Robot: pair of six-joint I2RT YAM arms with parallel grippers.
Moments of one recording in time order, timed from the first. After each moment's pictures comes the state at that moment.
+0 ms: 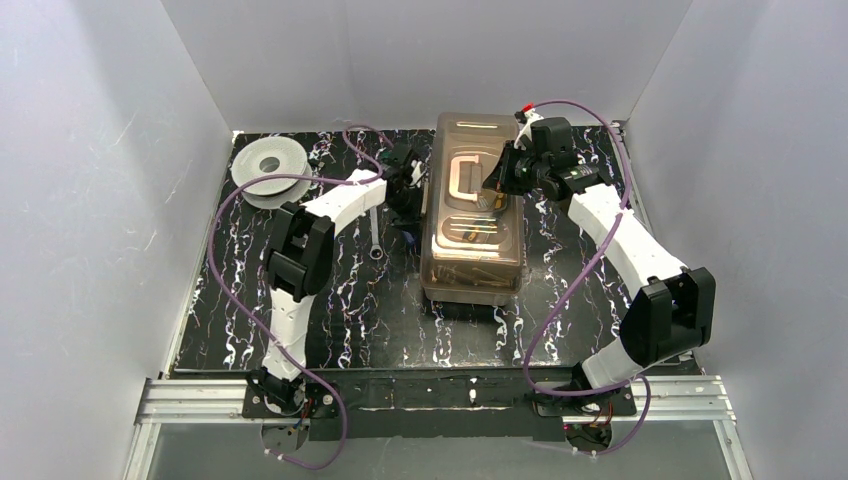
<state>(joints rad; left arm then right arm) -0.53 2.16 1.80 -0.85 0.11 -0.38 0.37 1.53 1.39 -0.48 -0.27 0.43</state>
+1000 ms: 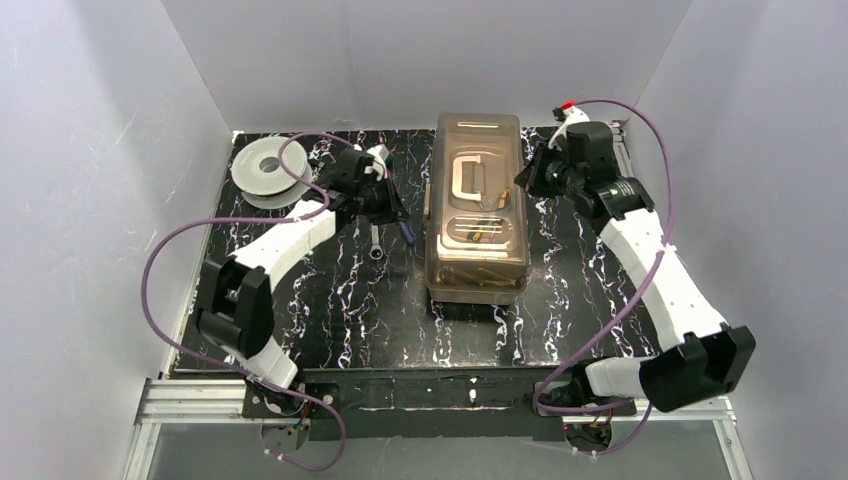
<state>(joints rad) -0.44 1.67 1.27 -0.38 0.32 -0.57 0.32 1.33 1.38 -0.59 -0.15 0.40</state>
